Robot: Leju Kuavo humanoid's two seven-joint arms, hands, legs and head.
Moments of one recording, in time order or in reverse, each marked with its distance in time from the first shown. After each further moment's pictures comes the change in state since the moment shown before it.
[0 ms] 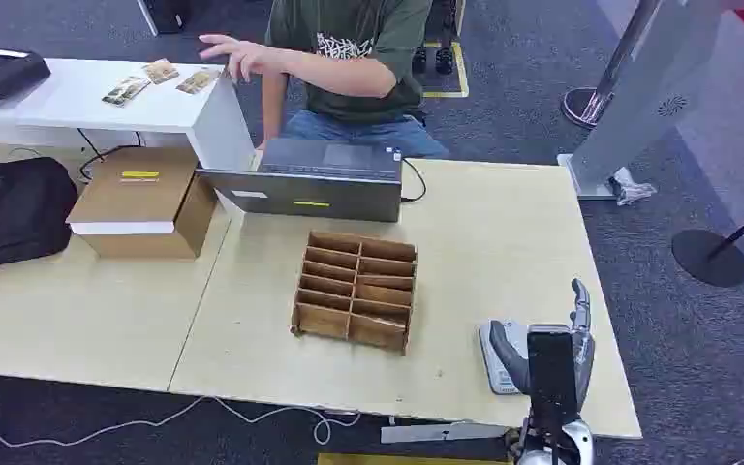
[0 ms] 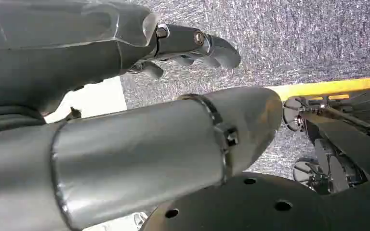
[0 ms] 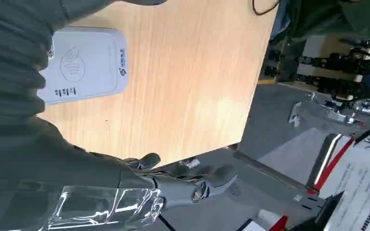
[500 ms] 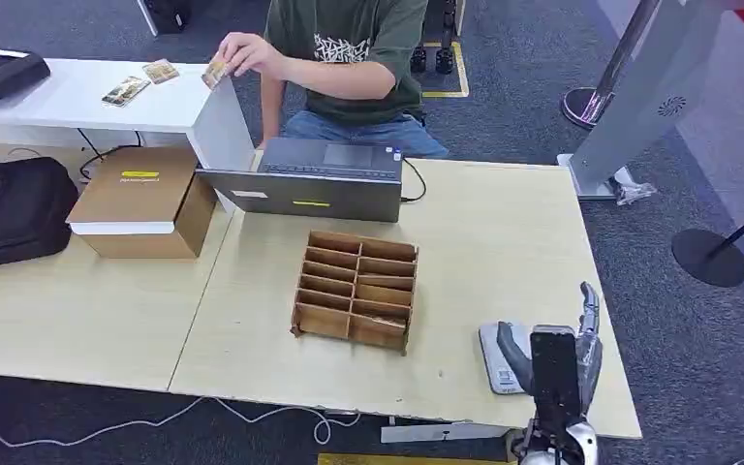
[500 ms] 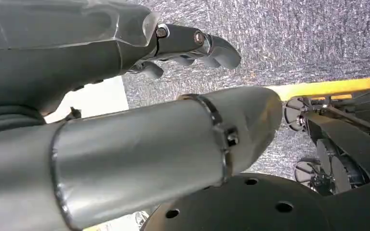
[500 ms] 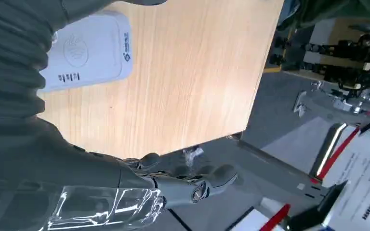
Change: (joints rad) left arm -0.001 -0.001 0.000 0.000 0.003 0.003 0.009; right arm 0.001 0.001 -0.024 0.002 0.058 -0.033 0.003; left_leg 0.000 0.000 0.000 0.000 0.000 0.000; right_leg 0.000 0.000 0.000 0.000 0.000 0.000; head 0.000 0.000
